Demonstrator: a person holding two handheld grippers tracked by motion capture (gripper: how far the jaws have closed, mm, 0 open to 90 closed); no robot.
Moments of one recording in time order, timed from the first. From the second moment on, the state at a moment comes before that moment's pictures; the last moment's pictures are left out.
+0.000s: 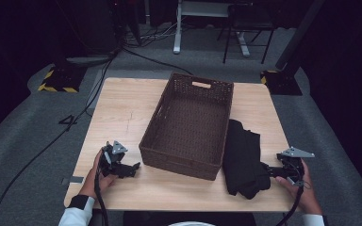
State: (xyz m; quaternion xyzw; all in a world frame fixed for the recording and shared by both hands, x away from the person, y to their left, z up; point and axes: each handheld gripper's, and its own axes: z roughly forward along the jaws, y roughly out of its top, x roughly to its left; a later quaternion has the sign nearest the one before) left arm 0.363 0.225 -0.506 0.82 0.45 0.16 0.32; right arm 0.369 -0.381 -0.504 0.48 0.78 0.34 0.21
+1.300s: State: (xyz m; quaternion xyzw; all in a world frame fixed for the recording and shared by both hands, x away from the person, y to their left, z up) left arm 0.353 0.212 -0.506 0.85 0.40 0.14 0.32; right arm 0.358 -0.302 -0.435 0.39 0.81 0.39 0.21
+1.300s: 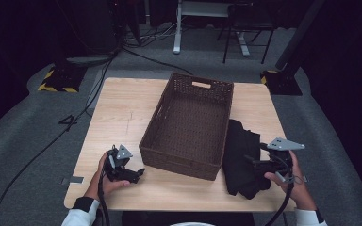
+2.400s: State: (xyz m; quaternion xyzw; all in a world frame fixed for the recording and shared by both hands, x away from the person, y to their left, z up) left arm 0.349 0.200 -0.506 0.86 0.38 0.13 0.33; right arm 0.396 -0.303 -0.483 0.44 0.84 0.31 0.08
